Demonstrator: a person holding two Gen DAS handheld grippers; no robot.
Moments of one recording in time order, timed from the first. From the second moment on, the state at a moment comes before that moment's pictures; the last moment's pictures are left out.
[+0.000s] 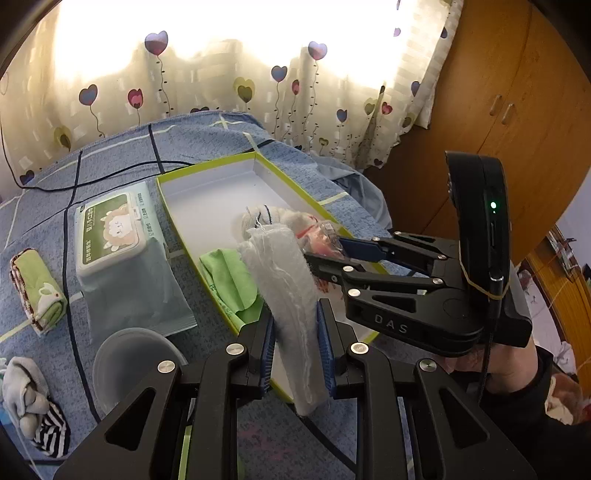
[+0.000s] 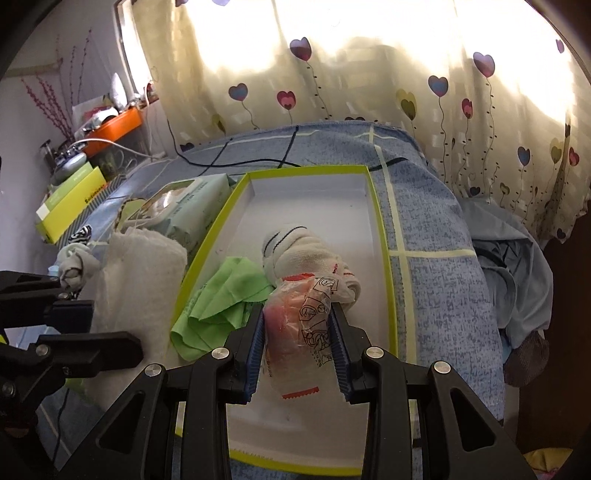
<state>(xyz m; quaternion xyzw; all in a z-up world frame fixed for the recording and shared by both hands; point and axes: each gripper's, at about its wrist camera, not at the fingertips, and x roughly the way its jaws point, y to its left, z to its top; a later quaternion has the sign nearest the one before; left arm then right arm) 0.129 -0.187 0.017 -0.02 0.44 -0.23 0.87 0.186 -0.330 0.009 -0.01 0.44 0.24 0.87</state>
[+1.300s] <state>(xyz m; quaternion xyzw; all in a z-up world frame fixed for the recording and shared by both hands) 0.135 -0.167 0.030 -0.05 0.41 -0.21 0.89 0.149 -0.339 0.039 0.02 0.40 0.22 0.89</state>
